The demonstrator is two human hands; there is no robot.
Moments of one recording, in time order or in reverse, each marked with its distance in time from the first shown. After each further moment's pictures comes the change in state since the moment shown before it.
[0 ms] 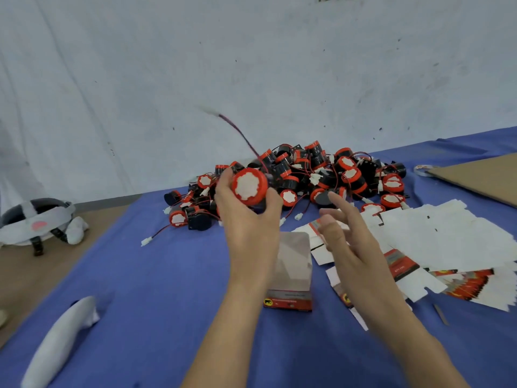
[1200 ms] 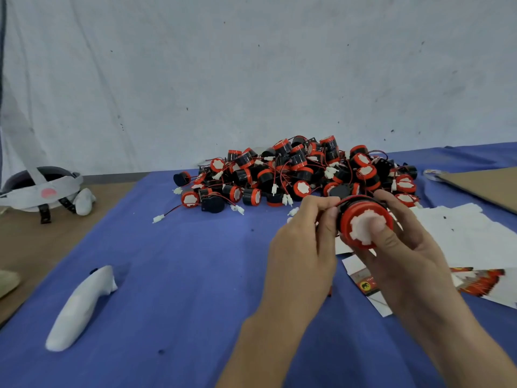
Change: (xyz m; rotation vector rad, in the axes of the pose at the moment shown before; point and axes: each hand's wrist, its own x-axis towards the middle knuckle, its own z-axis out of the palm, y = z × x) left_hand -0.054 0.015 -0.039 0.204 -0.414 0.211; right_hand -0.023 -0.028 0.004 0.489 0.052 0.077
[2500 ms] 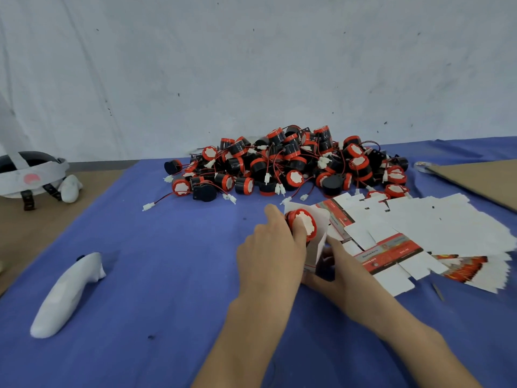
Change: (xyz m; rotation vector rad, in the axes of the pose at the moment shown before) left_hand 0.001 -0.020 -0.002 0.681 -0.134 -0.401; right_hand 0.006 0.079 -0.030 -1.076 -0.296 0.238
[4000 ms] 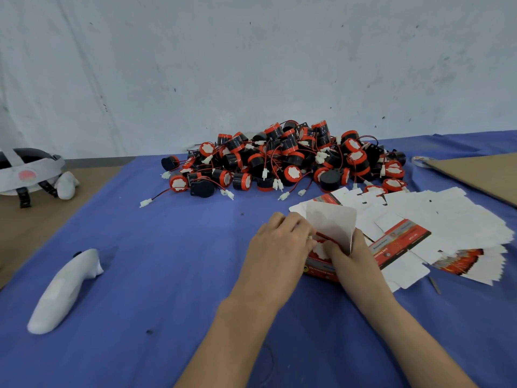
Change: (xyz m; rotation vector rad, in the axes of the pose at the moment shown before) left_hand 0.002 -0.024 0.027 0.037 0.031 0.546; right_hand 0.000 -0.004 0.000 0.347 0.340 0.130
